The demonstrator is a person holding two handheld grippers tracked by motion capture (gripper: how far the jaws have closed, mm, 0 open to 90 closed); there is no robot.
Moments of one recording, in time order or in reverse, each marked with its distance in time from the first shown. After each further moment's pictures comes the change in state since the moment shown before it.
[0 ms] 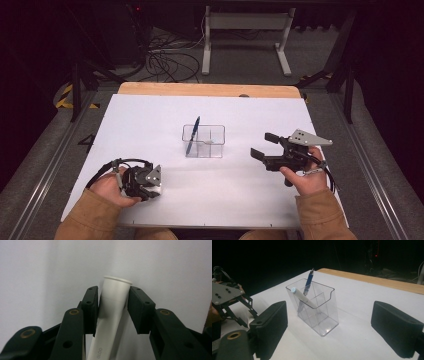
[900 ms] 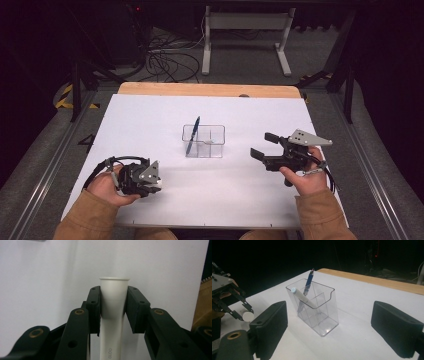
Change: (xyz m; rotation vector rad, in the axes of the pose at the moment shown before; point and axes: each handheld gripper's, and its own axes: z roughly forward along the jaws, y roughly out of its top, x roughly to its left) left arm -0.004 0.002 -0.029 -0.134 0.052 -0.011; right arm 0.000 0.000 0.000 -0.002 -0.003 -0.003
